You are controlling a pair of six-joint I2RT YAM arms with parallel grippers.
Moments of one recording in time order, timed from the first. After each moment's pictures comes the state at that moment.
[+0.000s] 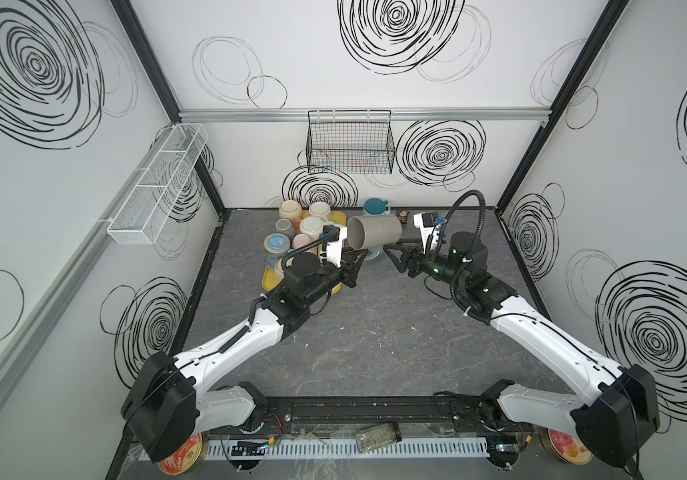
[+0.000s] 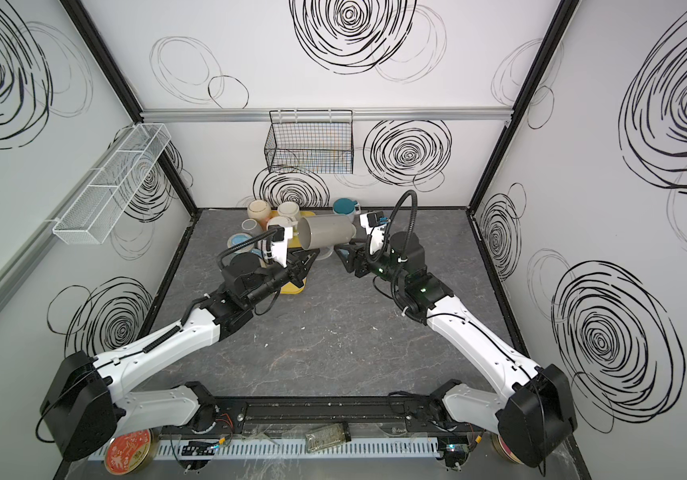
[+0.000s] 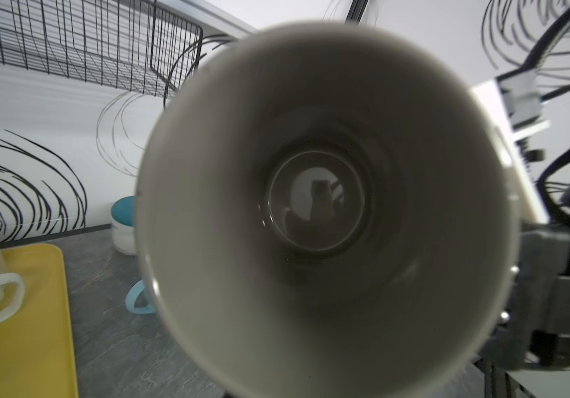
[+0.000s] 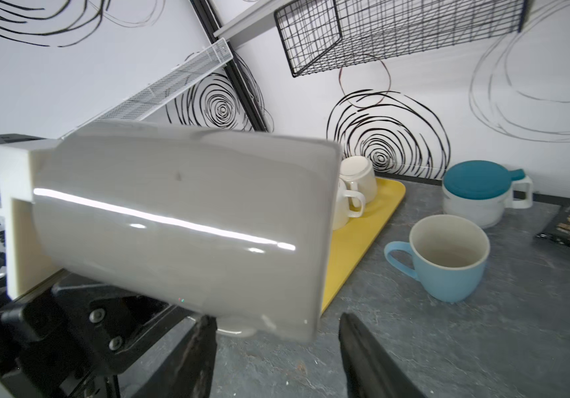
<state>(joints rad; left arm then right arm) -0.64 1.25 0.82 0.35 0.14 -0.31 0.56 1.18 0.94 0.05 -0.30 0.35</state>
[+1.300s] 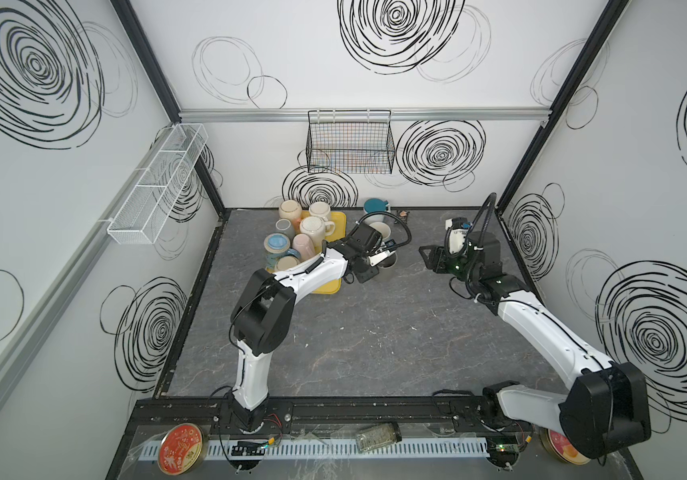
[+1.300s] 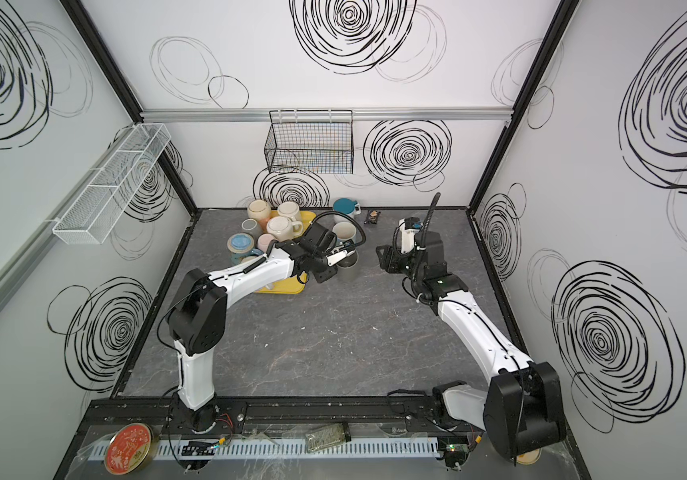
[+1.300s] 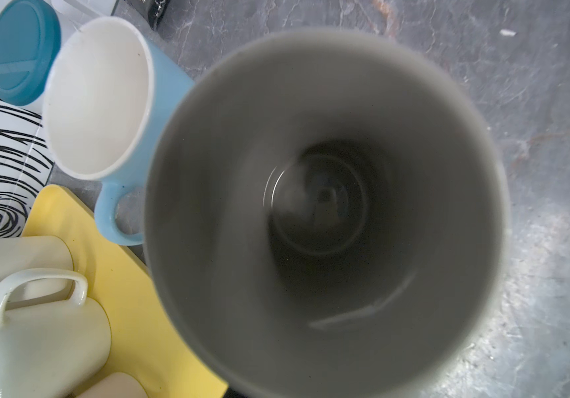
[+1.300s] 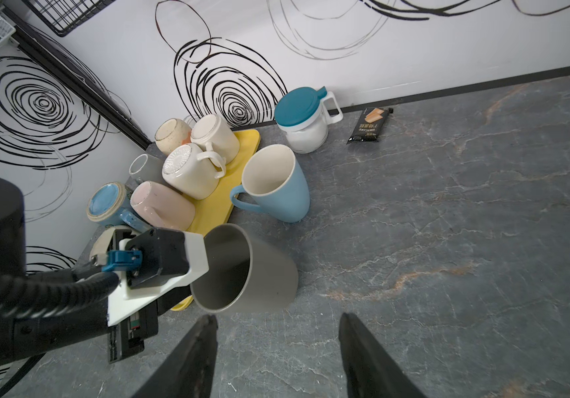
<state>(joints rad) -0.64 1.99 1.57 -0.54 -0.04 0.49 0.28 1.23 0.88 -0.11 -0.26 0.35</state>
